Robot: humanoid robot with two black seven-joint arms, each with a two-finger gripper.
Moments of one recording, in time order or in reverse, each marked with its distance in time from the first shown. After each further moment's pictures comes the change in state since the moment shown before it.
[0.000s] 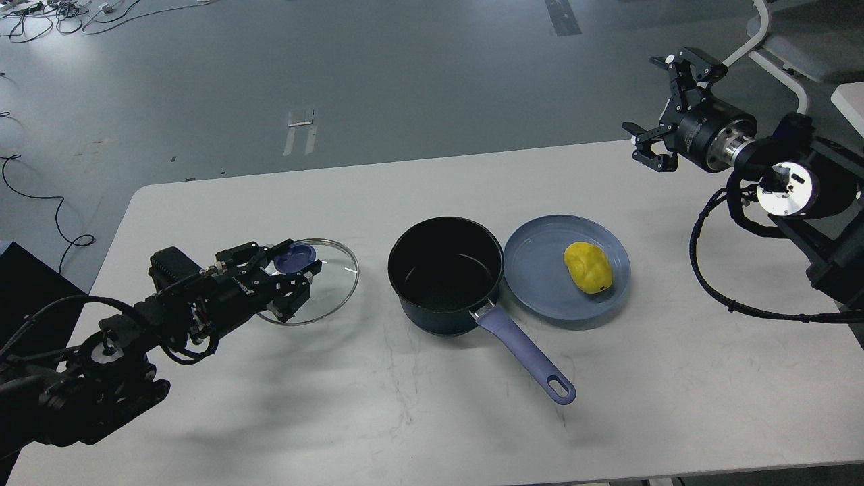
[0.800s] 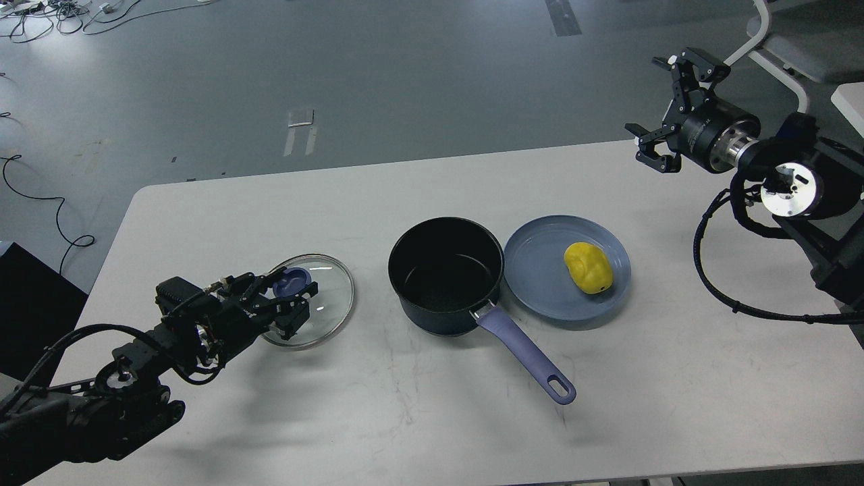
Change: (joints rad) left arm 0.069 -0.086 -0.002 0.115 -0.129 0.000 -0.036; right arm -0.004 -0.013 -0.003 0.006 0.000 0.002 0.000
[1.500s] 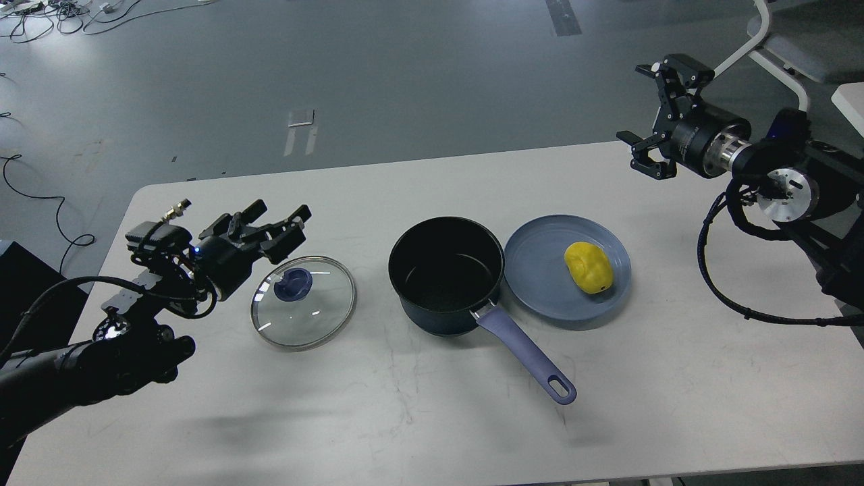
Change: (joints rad) left arm -0.220 0.012 -0.048 -0.107 -0.526 -0.019 -0.063; right arm 0.034 -0.063 -0.147 0.097 -0.181 0.014 0.031
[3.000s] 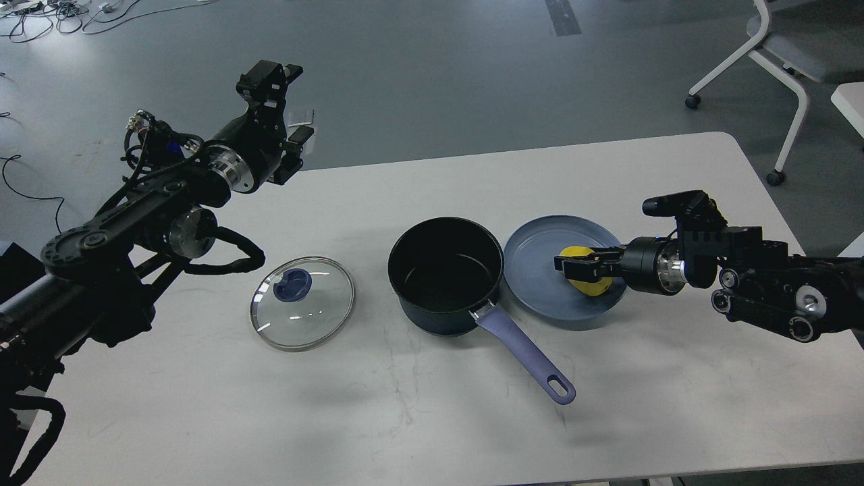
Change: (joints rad) left arm -0.070 -0.104 -0.351 -0.028 -0.818 -0.471 0.313; right arm 0.073 0.067 -0.638 -0.055 -1.042 -0.096 0.251
